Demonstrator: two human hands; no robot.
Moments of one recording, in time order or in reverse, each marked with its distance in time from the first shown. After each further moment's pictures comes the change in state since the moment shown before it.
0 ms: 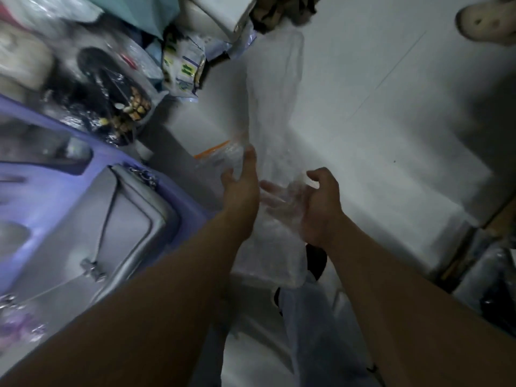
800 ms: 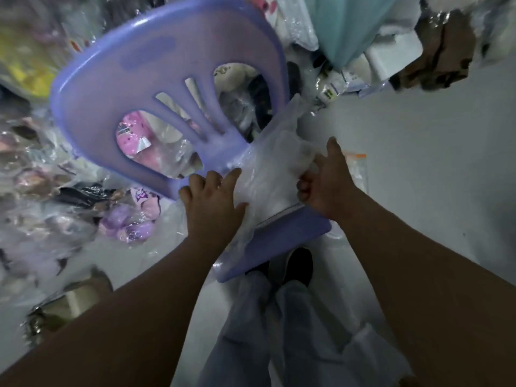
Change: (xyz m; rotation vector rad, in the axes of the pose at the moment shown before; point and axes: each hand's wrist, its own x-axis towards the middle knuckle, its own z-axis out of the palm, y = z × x) left_hand -0.080 -0.041 -0.329 1.228 0.639 0.600; right_hand -0.049 0.100 0.251 -0.530 -0.008 0.043
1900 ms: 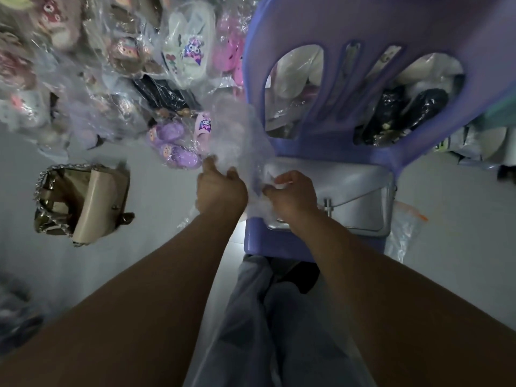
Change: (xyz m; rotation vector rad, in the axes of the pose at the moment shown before) left_hand -0.055 -0.095 0.034 -0.988 0.062 -1.288; right_hand 0.017 0.161 0.135 -1.241 -0.106 -0.342
